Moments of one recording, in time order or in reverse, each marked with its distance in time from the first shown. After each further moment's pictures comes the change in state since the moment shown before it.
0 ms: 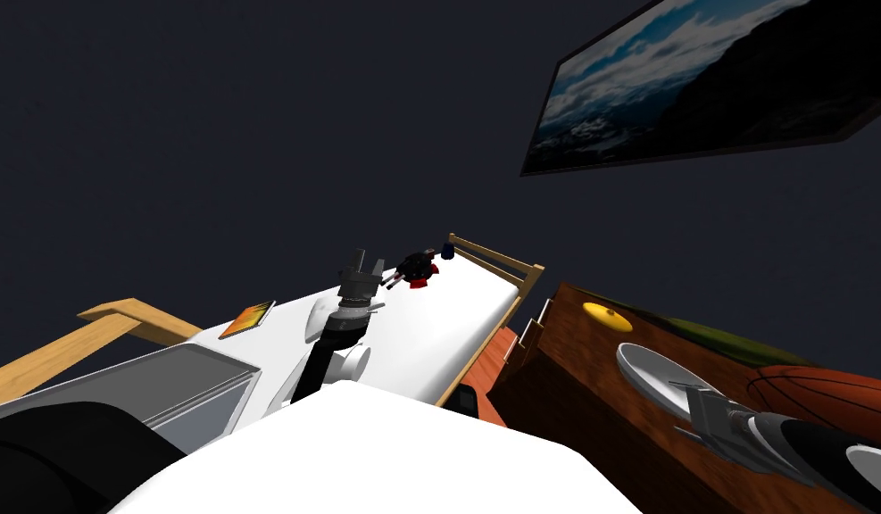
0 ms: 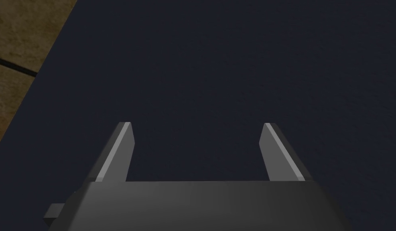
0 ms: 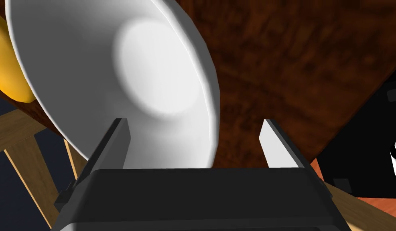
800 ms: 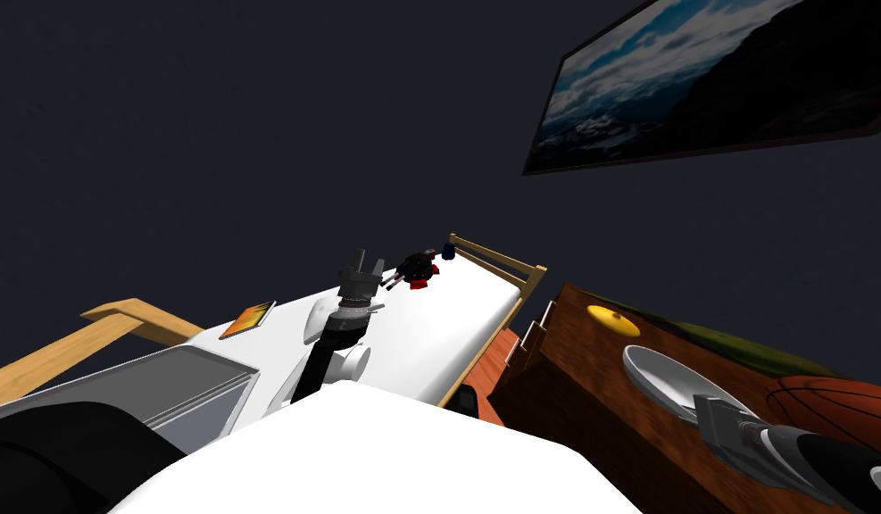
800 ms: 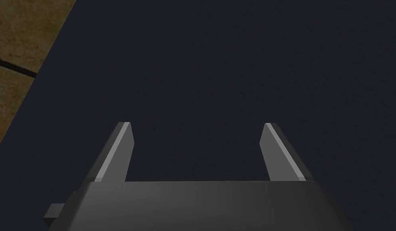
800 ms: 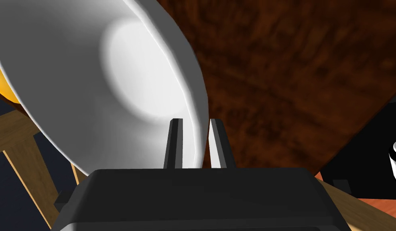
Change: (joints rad) left arm 0.000 0.000 0.000 0.000 0.000 0.000 0.000; right arm 0.017 0.031 -0.002 -0.006 0.030 0.018 -0.007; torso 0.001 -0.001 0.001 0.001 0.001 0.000
